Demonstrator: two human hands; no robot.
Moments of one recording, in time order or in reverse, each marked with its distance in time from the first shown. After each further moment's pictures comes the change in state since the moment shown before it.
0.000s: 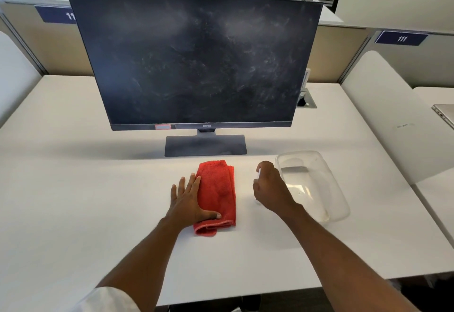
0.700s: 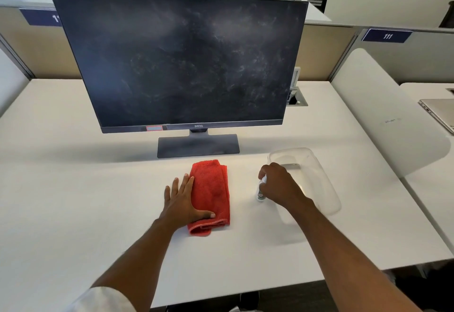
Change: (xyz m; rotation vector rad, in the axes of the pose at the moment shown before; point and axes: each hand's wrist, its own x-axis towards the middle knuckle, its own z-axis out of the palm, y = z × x) left_hand 0.000 0.002 -0.001 0.009 -0.005 -0.008; right_hand -0.001 0.020 -0.034 0.004 -0.183 0.184
